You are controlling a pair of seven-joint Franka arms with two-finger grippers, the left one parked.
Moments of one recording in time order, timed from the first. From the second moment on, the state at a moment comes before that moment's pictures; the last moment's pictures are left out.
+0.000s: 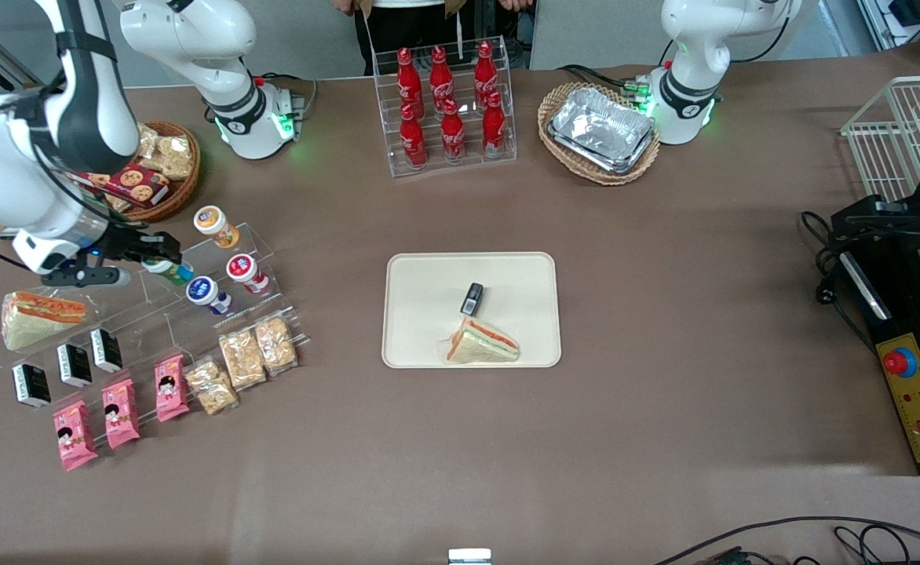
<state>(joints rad) -0.06 -0.16 -0.02 -2.26 0.06 1.98 -0.09</state>
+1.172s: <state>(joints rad) 0.14 -0.01 -0.01 -1.57 0.12 1.38 0.20</state>
